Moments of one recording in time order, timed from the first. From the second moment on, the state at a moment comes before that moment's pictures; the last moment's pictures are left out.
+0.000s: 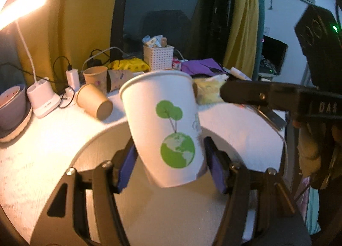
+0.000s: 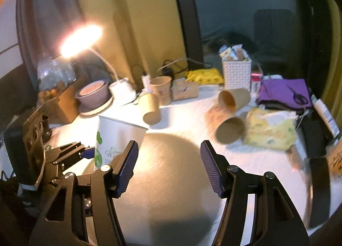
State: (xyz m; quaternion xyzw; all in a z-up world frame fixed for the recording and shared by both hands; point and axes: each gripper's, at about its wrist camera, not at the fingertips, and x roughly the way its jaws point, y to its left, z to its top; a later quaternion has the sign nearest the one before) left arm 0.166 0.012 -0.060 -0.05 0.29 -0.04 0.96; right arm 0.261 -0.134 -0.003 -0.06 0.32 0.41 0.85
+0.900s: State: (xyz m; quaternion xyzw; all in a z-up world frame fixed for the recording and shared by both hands) left arm 0.062 -0.013 -0.080 0.00 0.21 -0.05 0.98; right arm 0.171 -0.105 -0.023 -0.01 0.39 0.52 0.76
